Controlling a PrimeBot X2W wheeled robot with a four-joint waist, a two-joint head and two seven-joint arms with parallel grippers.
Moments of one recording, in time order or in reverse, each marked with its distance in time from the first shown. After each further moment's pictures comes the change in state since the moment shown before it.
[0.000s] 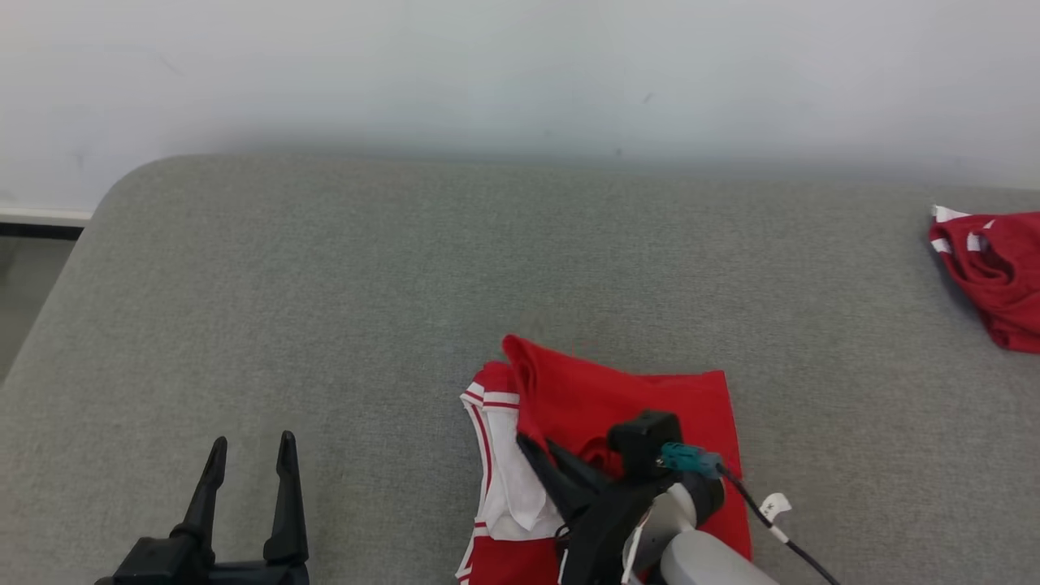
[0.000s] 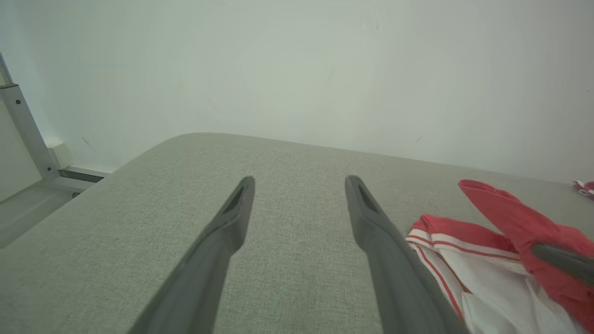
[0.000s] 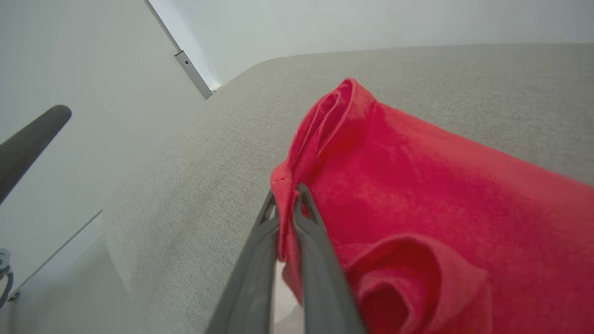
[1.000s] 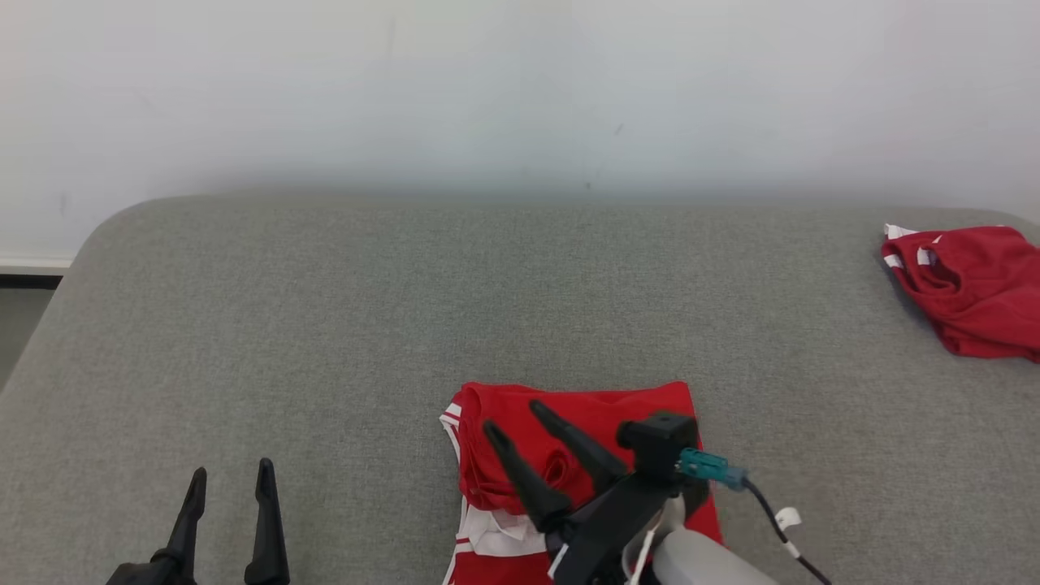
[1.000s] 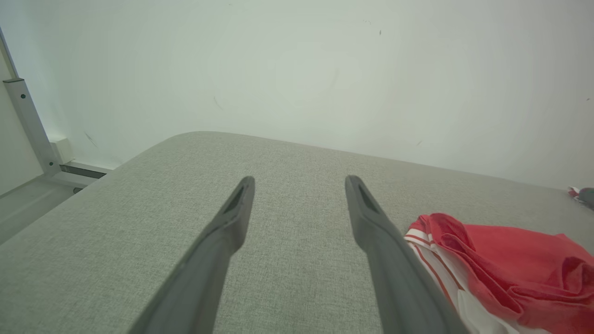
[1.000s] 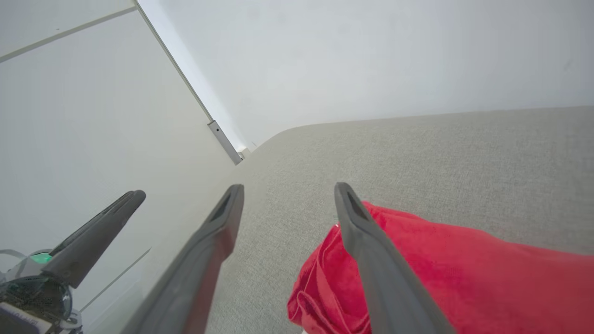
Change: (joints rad) left arm 0.030 0.000 0.039 0.029 -0.017 0.004 0.000; right arm -0.031 -0.018 0.128 -0.025 0.182 0.000 -0.174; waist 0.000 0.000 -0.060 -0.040
